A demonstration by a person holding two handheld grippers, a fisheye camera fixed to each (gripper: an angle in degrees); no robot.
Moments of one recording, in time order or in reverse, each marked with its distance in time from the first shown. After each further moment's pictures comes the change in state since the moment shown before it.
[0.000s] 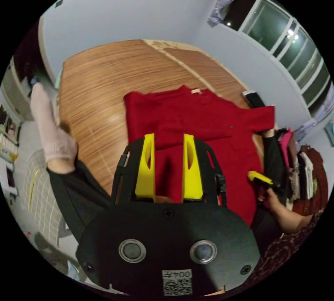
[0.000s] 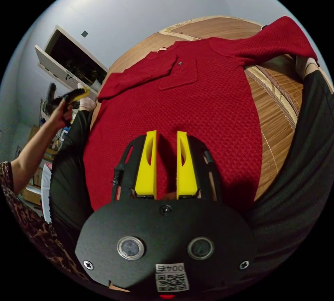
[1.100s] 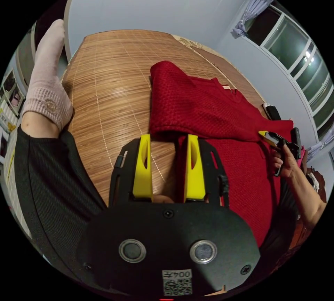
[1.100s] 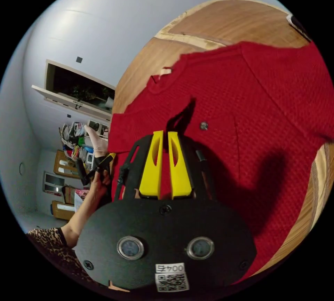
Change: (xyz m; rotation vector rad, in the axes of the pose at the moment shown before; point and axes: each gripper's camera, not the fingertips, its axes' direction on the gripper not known) left arm 0.012 -0.036 0.144 0.078 0.012 -0.113; right arm 0.048 -0.225 0.092 -0.015 -0.233 0.154
